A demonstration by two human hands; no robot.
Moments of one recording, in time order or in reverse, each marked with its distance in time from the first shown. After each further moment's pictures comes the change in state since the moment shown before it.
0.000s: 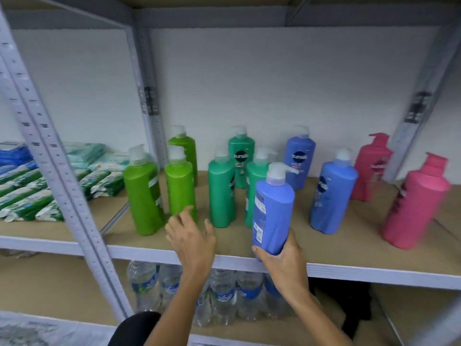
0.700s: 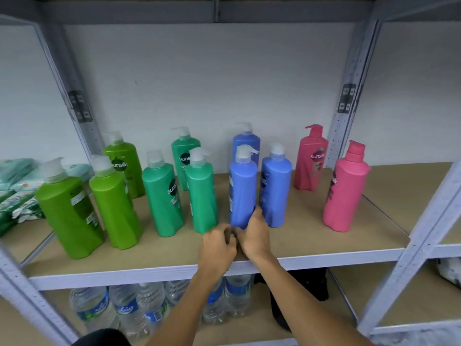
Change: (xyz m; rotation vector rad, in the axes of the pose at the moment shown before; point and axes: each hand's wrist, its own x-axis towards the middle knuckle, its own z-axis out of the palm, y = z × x) left_hand -0.072 0.098 0.075 -0.279 -0.685 0.219; right_hand 0.084 0.034 -0.028 -0.116 0.034 0.062
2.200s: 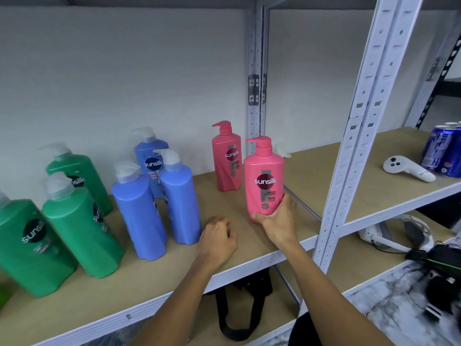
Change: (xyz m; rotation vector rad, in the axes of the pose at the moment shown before) left_hand 0.042 0.123 0.152 0.198 -0.298 0.218; right_hand 0.068 0.135 -0.202 0.062 0.354 0.191
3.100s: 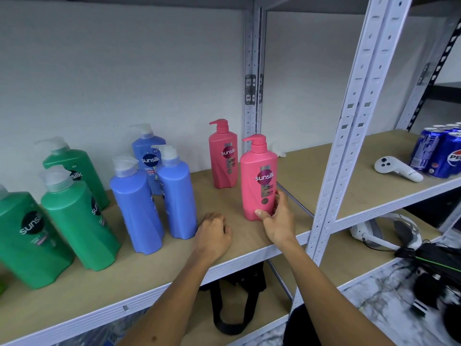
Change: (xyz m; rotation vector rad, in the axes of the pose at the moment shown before) left_hand -0.004 0.002 -0.002 0.012 0.022 0.049; right_hand -0.011 0.000 -0.013 0.054 -0.050 -0.012
